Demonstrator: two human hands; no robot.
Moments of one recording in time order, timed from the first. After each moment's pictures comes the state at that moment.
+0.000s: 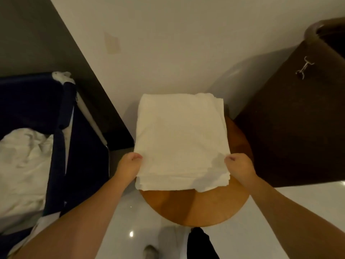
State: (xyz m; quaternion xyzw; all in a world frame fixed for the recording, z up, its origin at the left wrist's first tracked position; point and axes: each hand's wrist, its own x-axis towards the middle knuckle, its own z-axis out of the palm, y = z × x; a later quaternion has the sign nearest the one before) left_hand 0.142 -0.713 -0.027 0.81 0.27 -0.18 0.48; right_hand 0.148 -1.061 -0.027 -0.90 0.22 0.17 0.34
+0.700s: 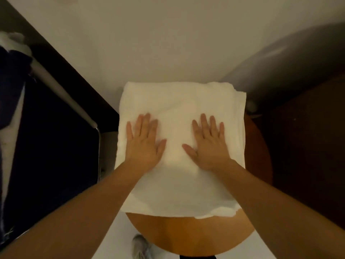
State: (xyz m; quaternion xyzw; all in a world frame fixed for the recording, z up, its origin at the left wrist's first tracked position) left_hand 0.261 -0.777 -0.114 0.99 -0.02 -0.08 0.08; right_hand 0.293 -0.996 -0.111 -0.97 -0.18 0.17 0.03
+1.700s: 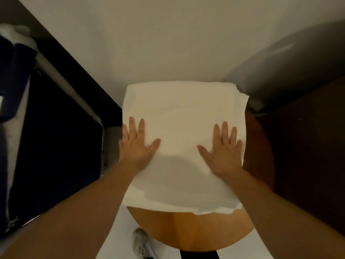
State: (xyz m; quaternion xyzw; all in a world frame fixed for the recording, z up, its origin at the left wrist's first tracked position) left_hand 0.244 -0.758 -0.133 0.95 0.16 -0.18 0.21; right_hand 0.272 -1.029 -0.123 -0.97 -0.04 0.23 0.07
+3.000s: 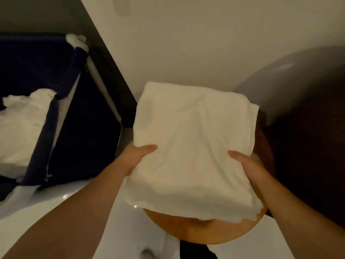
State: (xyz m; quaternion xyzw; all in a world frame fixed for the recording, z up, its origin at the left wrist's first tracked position) left_hand 0.167 -0.756 -0.058 0.62 0.37 -0.17 0.67; right_hand 0.240 -1.090 -0.074 -0.68 0.26 0.28 0.63
